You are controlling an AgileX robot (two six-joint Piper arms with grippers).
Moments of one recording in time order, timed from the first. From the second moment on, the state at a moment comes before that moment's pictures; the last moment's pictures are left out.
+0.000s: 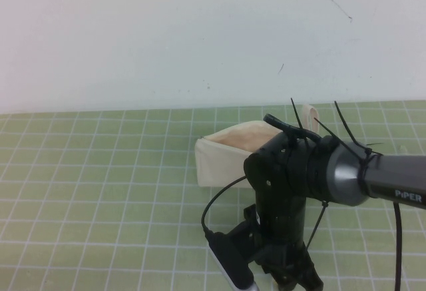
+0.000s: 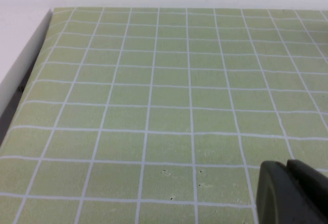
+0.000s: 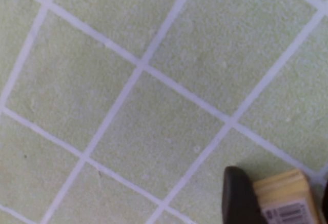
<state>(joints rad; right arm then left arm) 0.76 2.08 -1.42 0.01 1.06 -1.33 -0.03 -0.01 0.02 -0.03 0.37 -0.06</state>
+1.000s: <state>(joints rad) 0.76 2.10 -1.81 0.09 1.27 -1.10 -0.03 -0.01 0.02 -0.03 0.37 -0.06</state>
